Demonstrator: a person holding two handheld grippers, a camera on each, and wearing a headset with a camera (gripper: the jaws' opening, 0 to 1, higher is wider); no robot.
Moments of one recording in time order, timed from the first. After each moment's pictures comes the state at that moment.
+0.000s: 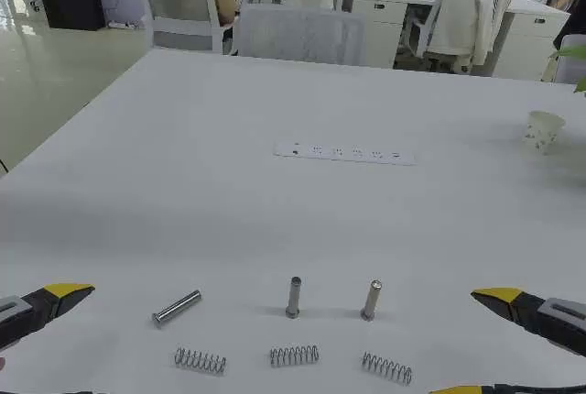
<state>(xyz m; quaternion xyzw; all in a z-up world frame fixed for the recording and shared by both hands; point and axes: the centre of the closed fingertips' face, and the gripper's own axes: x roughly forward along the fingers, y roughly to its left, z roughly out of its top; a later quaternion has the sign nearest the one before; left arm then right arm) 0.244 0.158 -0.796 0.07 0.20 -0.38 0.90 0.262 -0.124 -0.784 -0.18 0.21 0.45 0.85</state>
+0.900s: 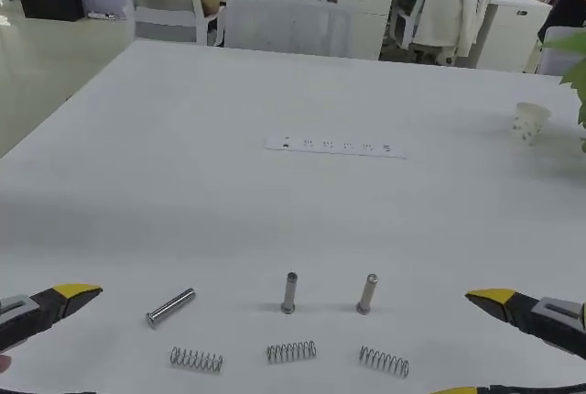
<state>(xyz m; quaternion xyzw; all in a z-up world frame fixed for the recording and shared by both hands) 0.247 0.153 -0.800 0.07 0.21 -0.39 0.89 0.260 -0.125 -0.791 -0.18 0.22 0.44 0.85</state>
